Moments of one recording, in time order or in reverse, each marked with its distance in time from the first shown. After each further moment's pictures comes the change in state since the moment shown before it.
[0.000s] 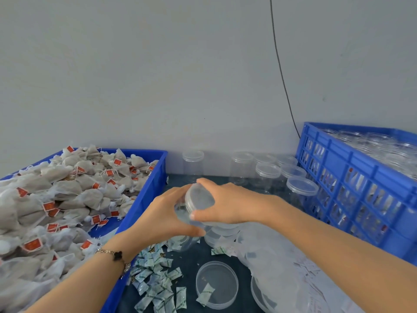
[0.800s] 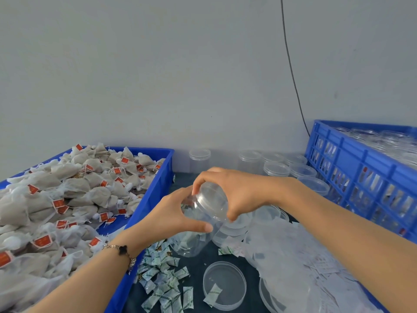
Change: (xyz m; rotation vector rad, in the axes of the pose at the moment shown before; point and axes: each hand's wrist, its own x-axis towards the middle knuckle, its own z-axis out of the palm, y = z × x) left_hand 0.002 -0.003 -0.004 -0.058 -0.084 -0.112; right_hand 0.005 0.000 -0.027 -0.009 -0.096 -0.291
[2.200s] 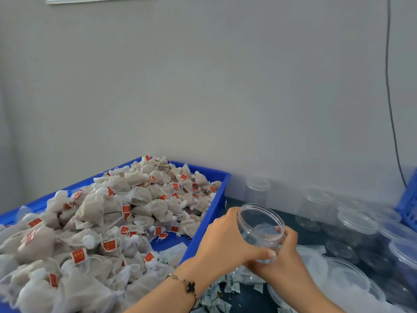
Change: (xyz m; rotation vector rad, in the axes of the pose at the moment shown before) left_hand 0.002 -0.002 -0.004 0.014 0.340 -0.134; right_hand 0.066 0.017 0.119 0.731 0.681 0.251
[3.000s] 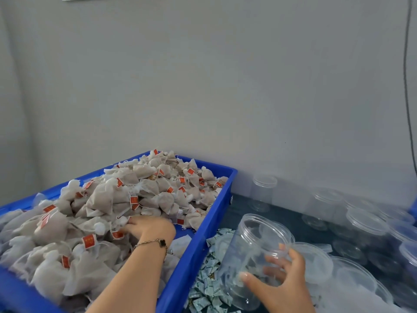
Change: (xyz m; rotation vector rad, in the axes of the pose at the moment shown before) left_hand 0.018 -0.083 -0.076 0.972 -0.156 -1.063; right_hand -0.048 -0.002 0.011 0.251 0.006 0.165
